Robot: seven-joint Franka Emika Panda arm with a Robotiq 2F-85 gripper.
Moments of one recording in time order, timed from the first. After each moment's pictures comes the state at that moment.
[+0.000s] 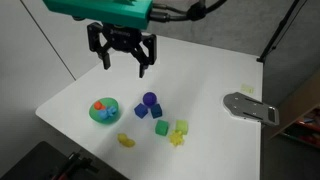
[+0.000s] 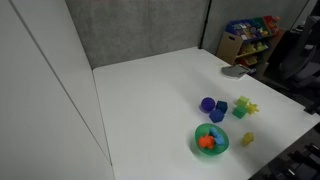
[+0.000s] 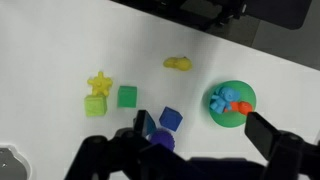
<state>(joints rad) 0.00 -0.25 -0.23 -2.23 0.01 1.80 -0.45</state>
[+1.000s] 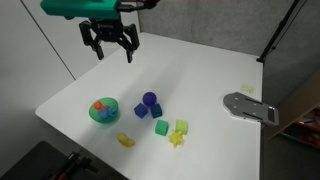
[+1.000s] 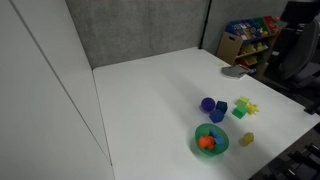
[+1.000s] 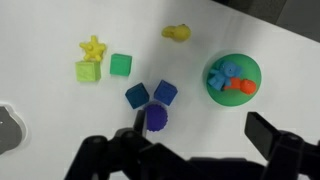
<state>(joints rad) 0.02 -0.19 -0.05 -2.24 -0.01 1.97 -0.31</state>
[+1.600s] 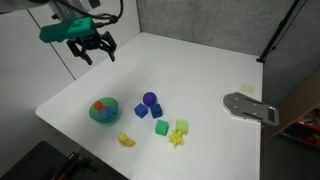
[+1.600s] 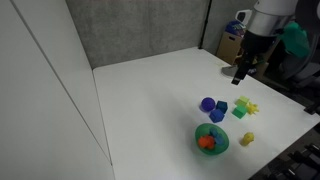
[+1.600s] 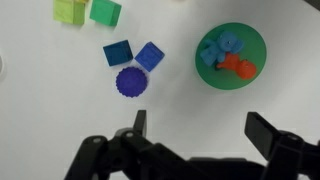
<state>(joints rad) 0.12 -0.09 0.12 -2.33 -0.15 2.29 -0.16</state>
